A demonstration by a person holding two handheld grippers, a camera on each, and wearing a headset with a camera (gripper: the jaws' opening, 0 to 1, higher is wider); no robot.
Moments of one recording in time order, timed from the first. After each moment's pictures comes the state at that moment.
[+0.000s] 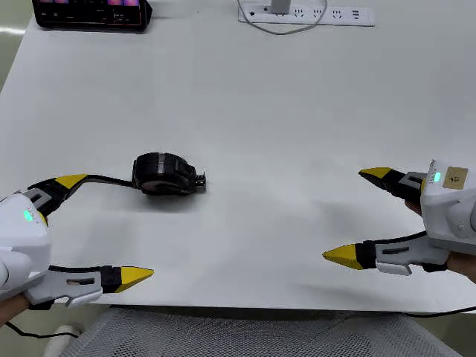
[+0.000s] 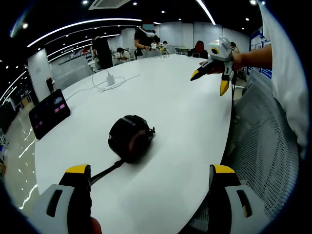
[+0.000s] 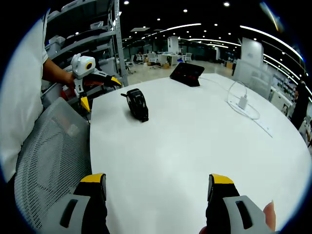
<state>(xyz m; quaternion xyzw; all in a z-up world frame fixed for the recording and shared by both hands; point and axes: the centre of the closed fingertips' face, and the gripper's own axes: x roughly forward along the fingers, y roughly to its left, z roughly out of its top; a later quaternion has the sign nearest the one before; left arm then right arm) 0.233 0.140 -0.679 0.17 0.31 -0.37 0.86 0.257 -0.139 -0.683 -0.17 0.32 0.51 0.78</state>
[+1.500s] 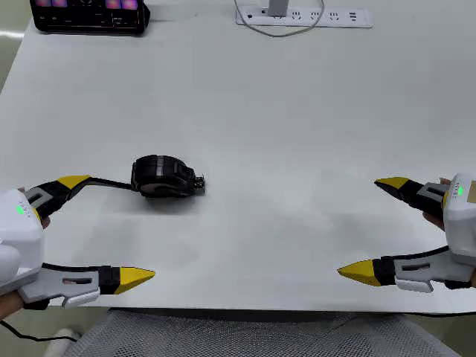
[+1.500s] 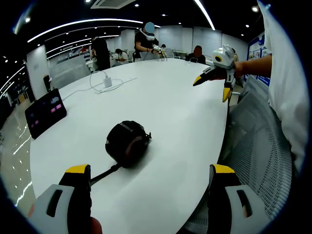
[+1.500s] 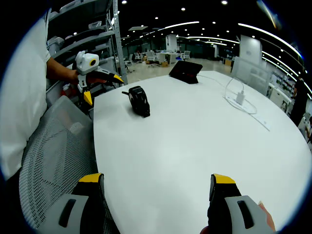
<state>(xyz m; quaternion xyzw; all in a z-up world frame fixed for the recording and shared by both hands) 0.236 0.133 -0.670 0.14 0.30 -0.38 0.86 0.241 -0.155 -0.683 -0.17 0.33 0.50 0.78</state>
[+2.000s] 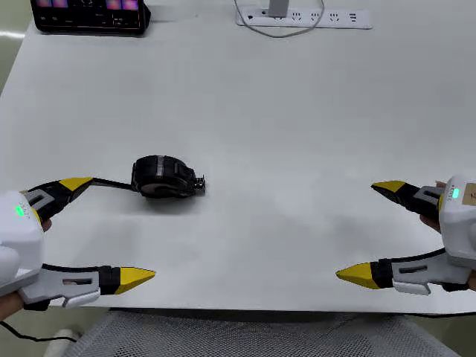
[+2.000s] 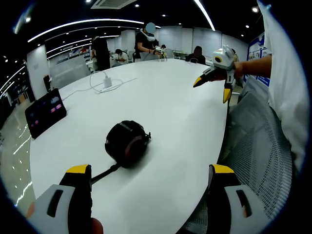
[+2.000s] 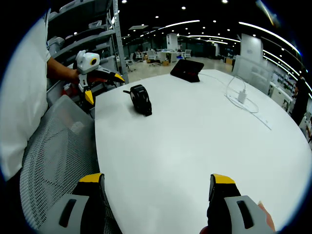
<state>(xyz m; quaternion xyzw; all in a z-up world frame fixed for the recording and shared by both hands) 0.235 0.134 -0.671 0.14 0.30 -0.38 0.86 0.238 -0.153 -0.683 -0.17 0.34 0.50 0.78</state>
